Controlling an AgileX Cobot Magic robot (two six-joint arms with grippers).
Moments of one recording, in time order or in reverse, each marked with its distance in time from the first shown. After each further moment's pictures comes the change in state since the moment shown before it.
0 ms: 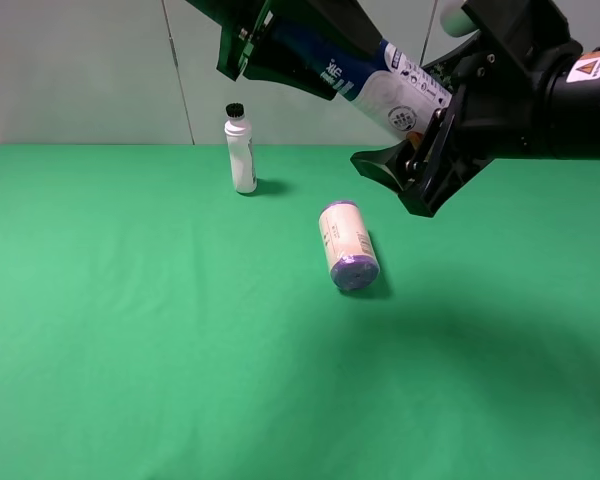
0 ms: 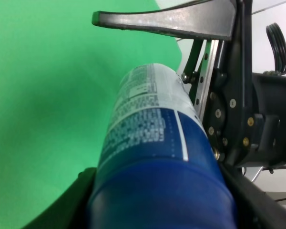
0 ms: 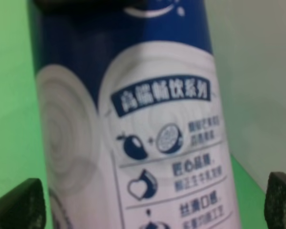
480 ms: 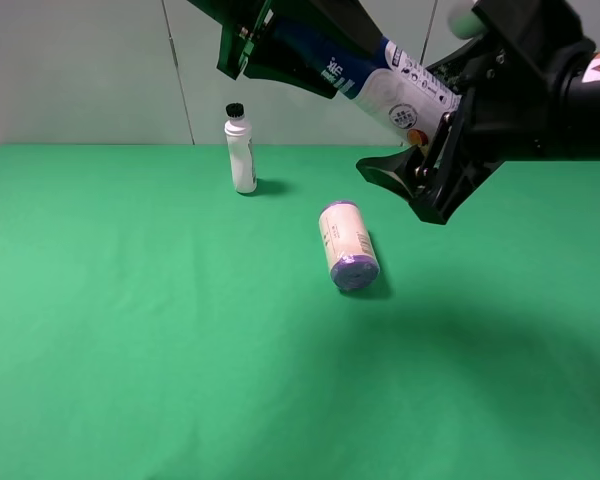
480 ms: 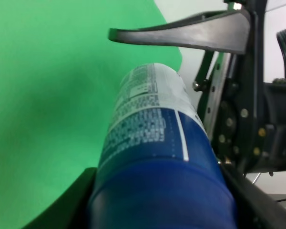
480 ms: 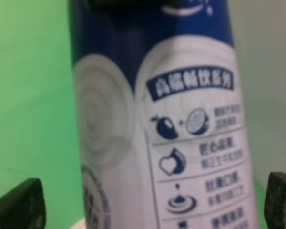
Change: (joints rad) left arm 0.000 -0.002 0.000 -0.001 -0.005 0.000; right arm 0.000 -0.023 0.001 -0.030 0.049 0.000
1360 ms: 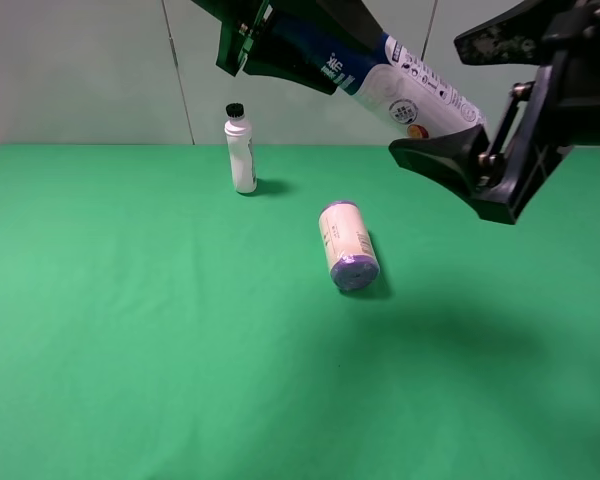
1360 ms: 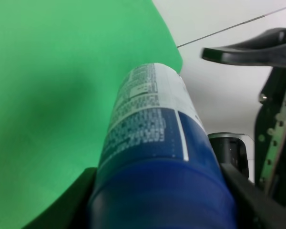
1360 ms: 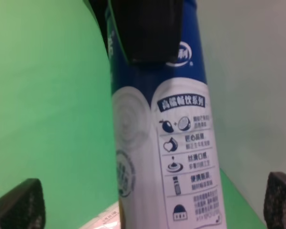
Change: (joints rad) left arm 0.001 -0.005 0.000 0.000 -0.010 0.000; right arm 0.000 -0.188 0.002 -0.015 0.119 0.000
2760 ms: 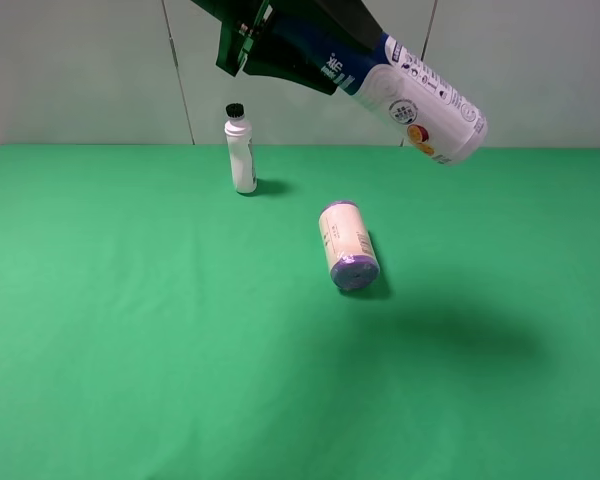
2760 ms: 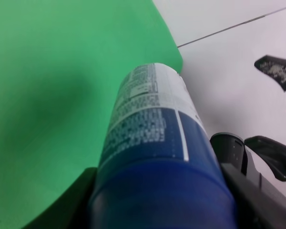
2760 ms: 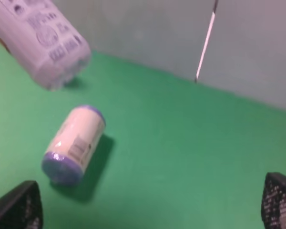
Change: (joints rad) left arm 0.000 0.000 0.000 0.000 -0.001 -0.001; right arm -0.543 -0.621 0.148 -0.024 0.490 0.393
